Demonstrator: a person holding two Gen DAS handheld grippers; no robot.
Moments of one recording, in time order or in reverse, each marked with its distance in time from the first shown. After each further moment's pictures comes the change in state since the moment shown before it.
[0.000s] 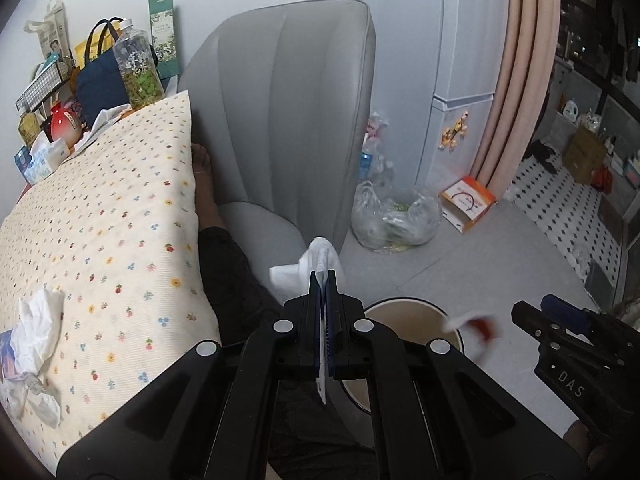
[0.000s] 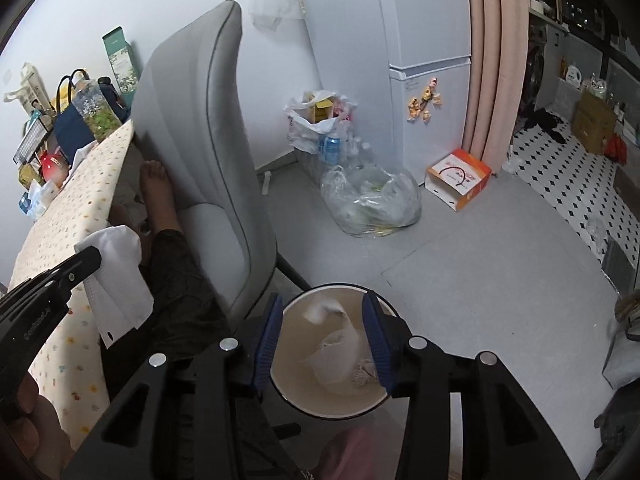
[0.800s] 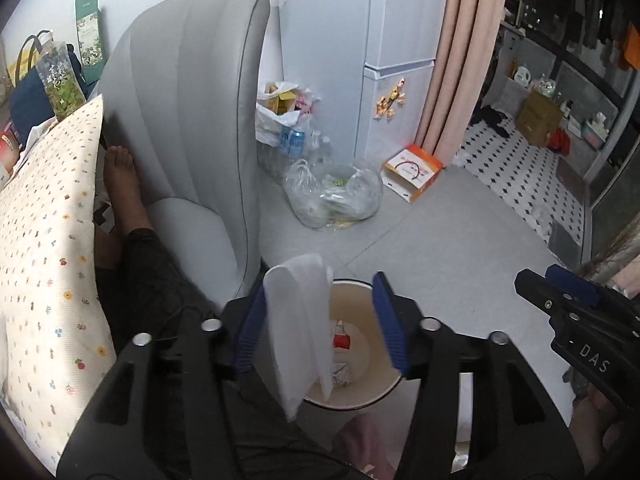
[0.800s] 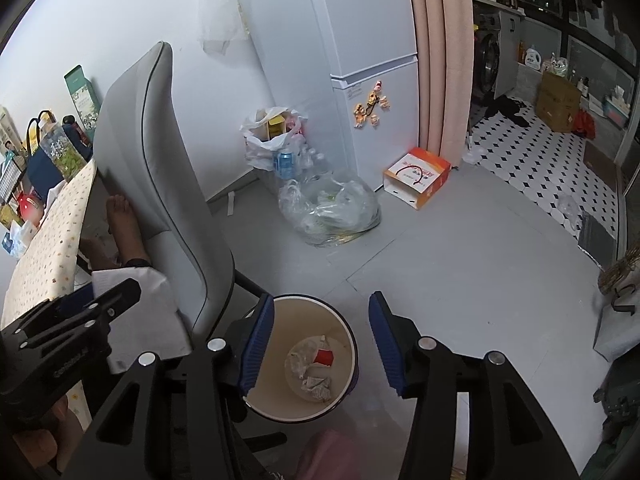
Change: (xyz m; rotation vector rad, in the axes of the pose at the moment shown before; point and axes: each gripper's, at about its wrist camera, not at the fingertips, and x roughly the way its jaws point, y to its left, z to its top) left arm 0.019 -0.072 0.006 0.104 0.076 -0.173; right arm -0.030 -0.070 0.001 0.108 -0.051 -0.082
